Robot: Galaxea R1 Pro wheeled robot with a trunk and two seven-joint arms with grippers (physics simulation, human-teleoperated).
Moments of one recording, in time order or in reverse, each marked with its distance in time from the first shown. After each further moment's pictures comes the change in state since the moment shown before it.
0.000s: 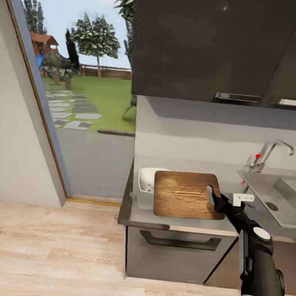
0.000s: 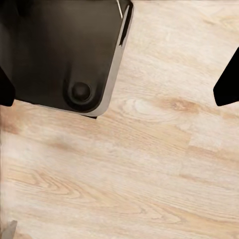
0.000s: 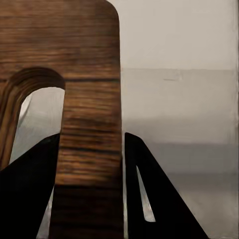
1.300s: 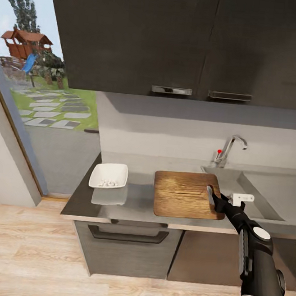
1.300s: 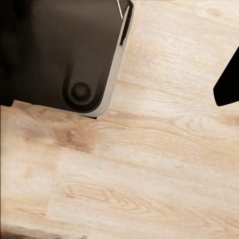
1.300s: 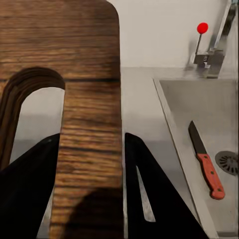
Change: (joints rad) left arm 0.000 -0.001 0.000 0.000 0.000 0.002 0.000; right arm 0.000 0.000 0.000 0.000 0.000 0.000 0.000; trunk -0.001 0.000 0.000
